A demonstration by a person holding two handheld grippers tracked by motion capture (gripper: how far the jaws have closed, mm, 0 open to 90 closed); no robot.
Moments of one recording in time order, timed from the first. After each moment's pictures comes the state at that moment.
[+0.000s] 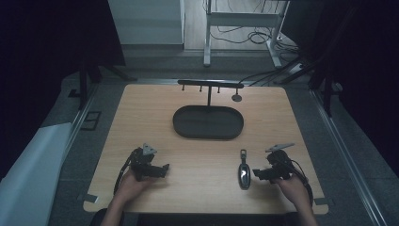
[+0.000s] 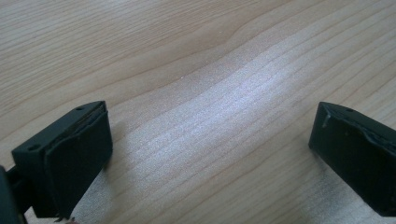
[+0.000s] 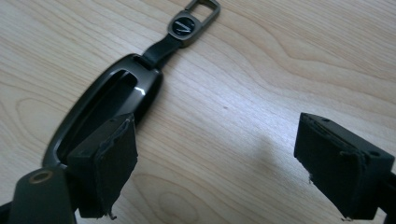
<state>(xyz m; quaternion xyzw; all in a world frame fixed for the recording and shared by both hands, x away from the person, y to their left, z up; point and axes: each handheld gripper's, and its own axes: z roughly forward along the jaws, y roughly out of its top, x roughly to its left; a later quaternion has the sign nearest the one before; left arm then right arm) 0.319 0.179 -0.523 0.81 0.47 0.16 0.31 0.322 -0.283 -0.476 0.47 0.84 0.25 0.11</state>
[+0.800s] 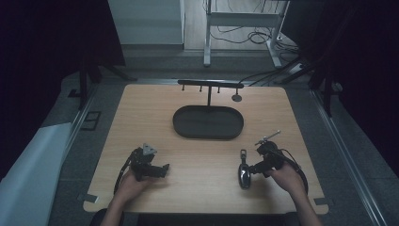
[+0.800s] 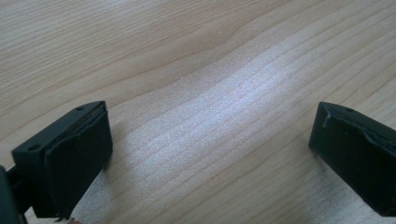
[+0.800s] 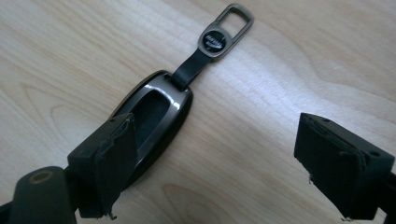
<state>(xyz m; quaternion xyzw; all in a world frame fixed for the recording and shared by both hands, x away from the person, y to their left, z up) 0.319 0.179 -0.523 0.81 0.47 0.16 0.31 0.345 -0.253 -0.458 0.45 0.87 0.18 0.06</state>
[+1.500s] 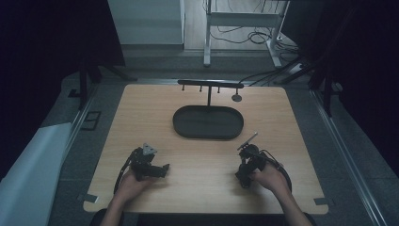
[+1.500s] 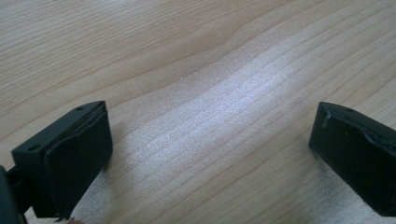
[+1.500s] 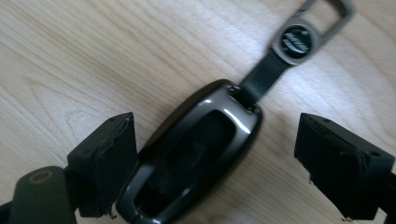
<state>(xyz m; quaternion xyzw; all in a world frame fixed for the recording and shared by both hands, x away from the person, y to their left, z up) 0.319 0.179 -0.523 0.81 0.47 0.16 0.31 0.350 -0.205 -0.482 0.43 0.90 0.11 0.03</state>
